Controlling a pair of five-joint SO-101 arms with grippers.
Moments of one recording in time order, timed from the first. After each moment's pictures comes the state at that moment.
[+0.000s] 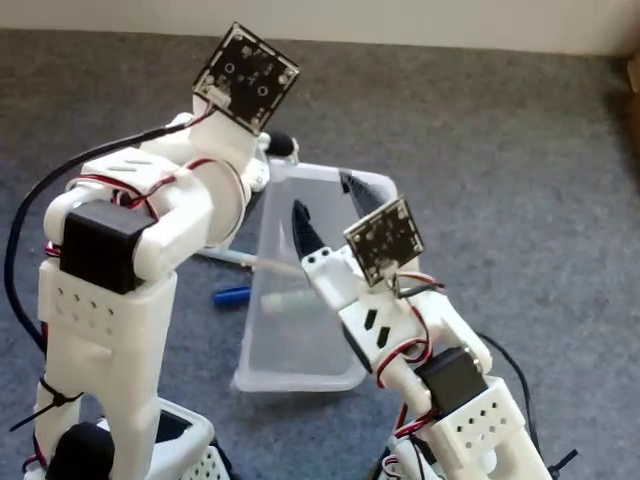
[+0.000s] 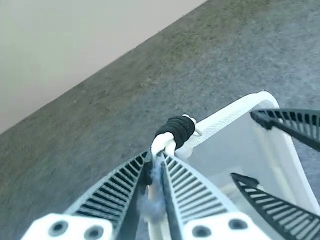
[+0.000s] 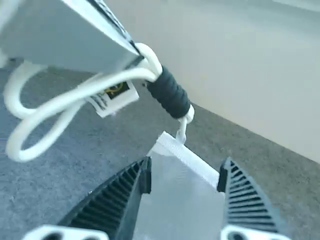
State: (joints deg) left arm 15.3 -25.5 -15.9 89.0 -11.8; right arm -33.5 -68.7 56.5 28.4 9.5
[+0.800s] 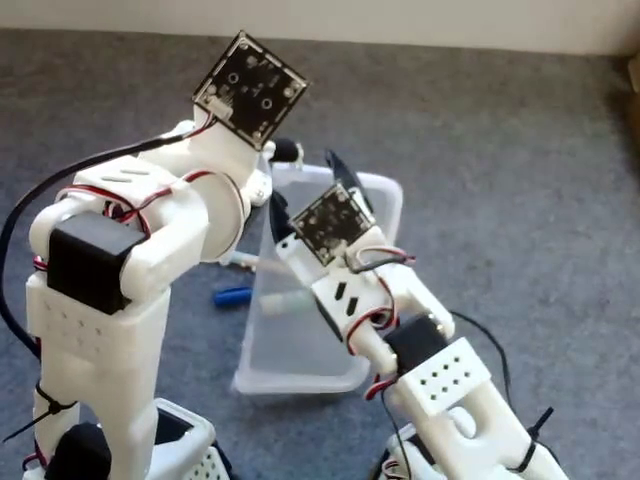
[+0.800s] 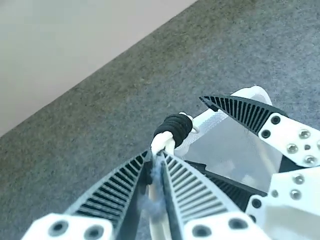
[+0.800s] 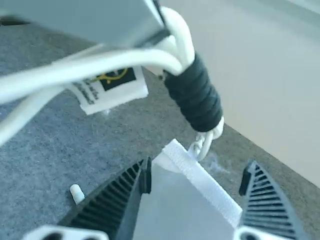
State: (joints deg) left arm 17.4 -25.5 -21.0 94.3 -11.8; right arm -34.9 -53.1 56.5 15.8 18.2
